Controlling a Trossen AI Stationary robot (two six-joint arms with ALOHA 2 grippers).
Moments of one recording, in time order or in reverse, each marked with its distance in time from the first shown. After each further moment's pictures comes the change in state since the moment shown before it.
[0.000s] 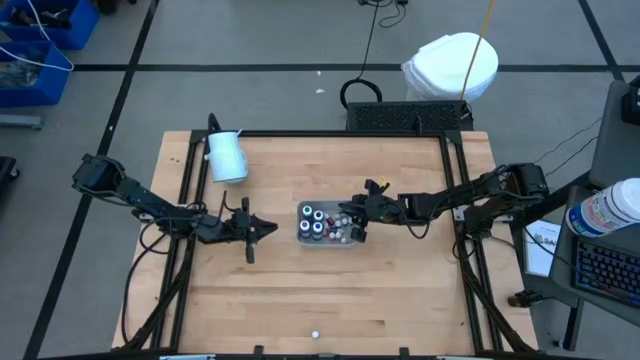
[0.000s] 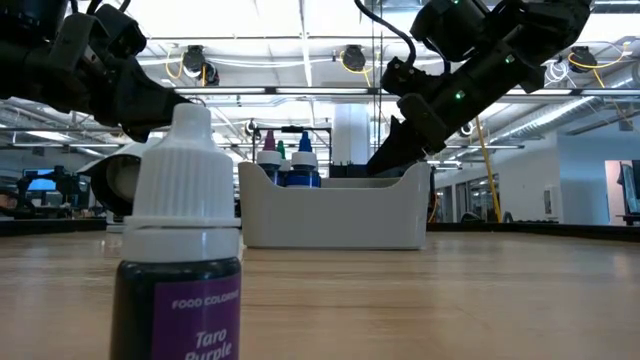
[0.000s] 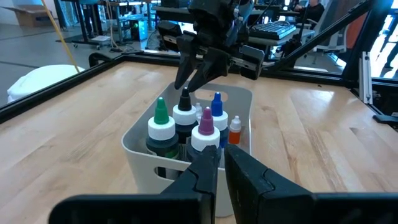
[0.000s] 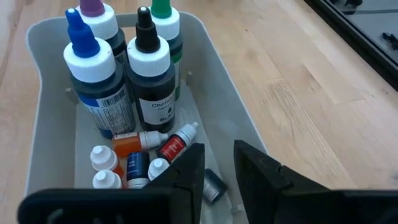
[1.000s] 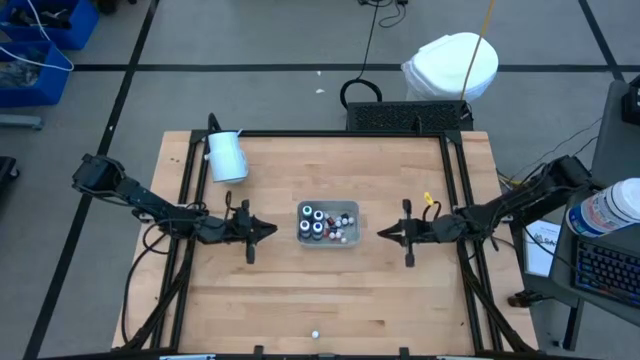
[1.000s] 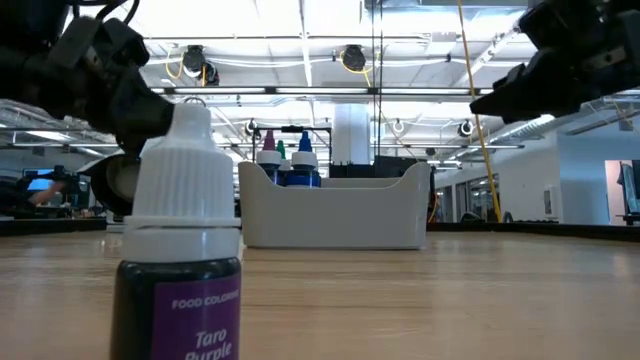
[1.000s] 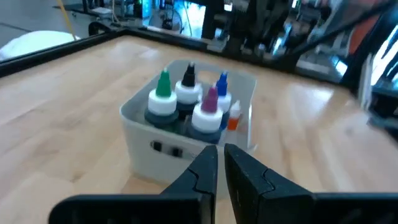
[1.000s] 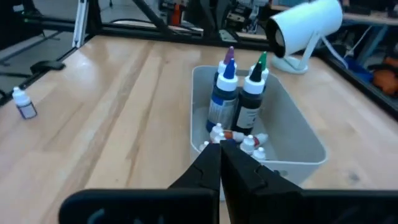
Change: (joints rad) left arm 0.000 0.000 0.000 -0.073 0.004 -0.152; right arm 0.354 -0.600 -0.460 0.187 0.072 -0.064
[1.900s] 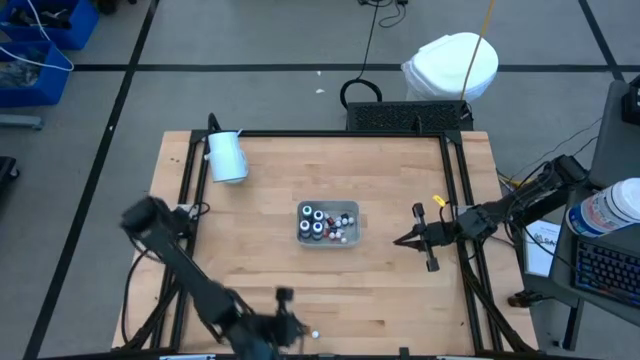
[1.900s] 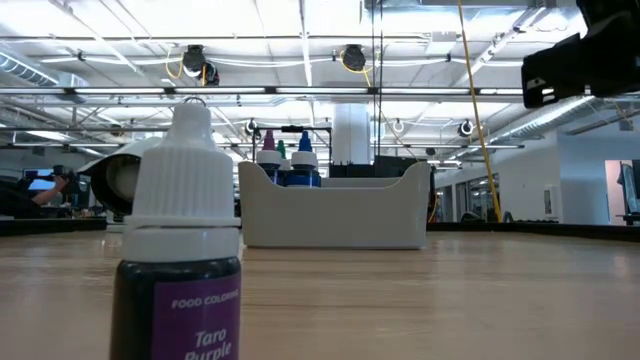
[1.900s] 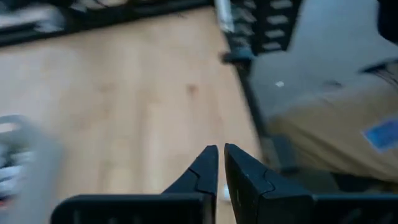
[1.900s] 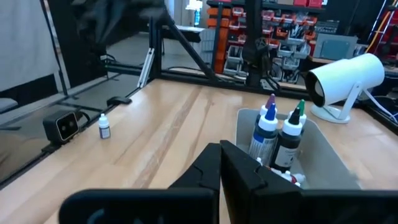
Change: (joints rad) left arm -0.438 0.707 1.332 -1.118 -0.073 -0.039; right arm 0.093 -0.356 -0.142 0.004 -0.105 -0.087
